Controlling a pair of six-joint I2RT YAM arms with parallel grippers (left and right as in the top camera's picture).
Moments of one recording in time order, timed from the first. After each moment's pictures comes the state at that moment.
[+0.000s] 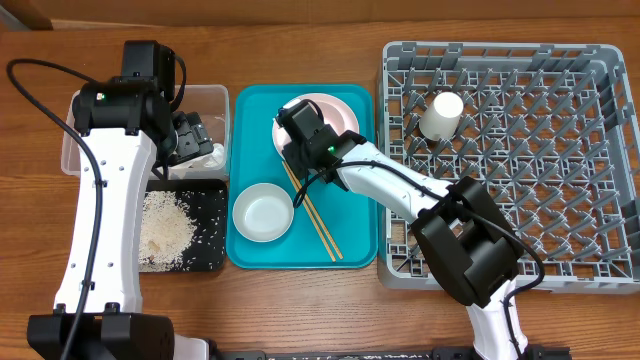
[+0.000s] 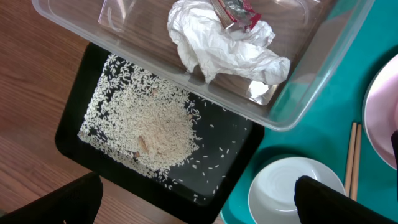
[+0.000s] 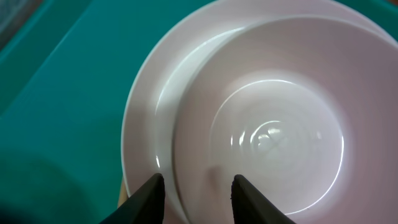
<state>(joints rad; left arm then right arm) 0.00 1.62 1.67 -1.38 -0.25 -0.45 0.71 2.15 1.55 -0.40 0.11 0.12</state>
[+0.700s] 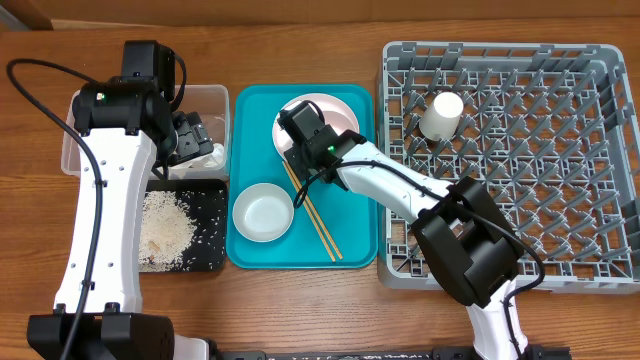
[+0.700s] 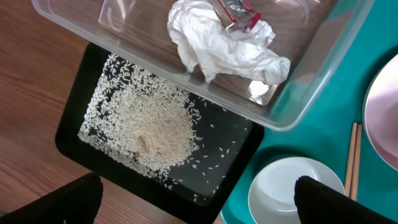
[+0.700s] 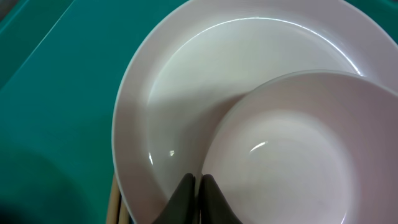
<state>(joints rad) 0.00 1.62 1.67 -1.38 -0.25 -0.45 0.71 2.15 1.56 -0.43 0.12 0.12</state>
